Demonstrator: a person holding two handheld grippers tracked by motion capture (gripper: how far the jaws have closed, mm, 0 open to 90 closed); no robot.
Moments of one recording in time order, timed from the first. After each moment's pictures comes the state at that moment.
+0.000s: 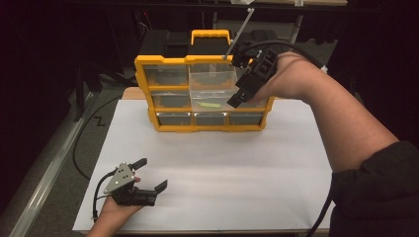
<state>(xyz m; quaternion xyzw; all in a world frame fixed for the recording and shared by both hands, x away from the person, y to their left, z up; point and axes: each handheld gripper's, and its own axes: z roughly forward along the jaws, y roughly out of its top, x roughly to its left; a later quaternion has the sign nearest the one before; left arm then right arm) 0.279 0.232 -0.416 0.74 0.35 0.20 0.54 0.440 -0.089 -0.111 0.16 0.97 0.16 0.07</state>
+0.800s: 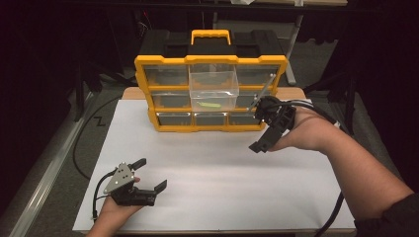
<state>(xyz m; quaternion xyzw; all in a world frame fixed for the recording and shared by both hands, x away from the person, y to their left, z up) 0.279 0.233 -0.416 0.74 0.35 0.20 0.54 0.407 -0.145 -0.218 0.21 0.97 0.12 0.07</state>
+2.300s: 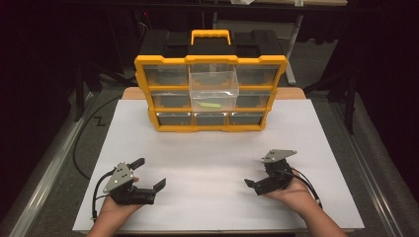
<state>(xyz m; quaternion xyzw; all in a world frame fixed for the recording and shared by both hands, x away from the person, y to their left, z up) 0.280 0.235 -0.418 0.74 0.36 0.21 0.53 0.363 -0.205 -0.410 0.31 0.87 0.36 0.13</state>
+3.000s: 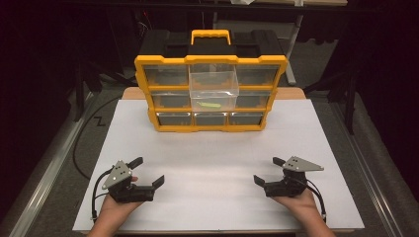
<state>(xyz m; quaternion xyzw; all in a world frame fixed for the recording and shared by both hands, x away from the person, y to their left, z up) 0.284 0.239 -0.419 0.72 0.39 0.20 0.53 0.341 -0.239 -0.420 0.35 0.78 0.49 0.17</state>
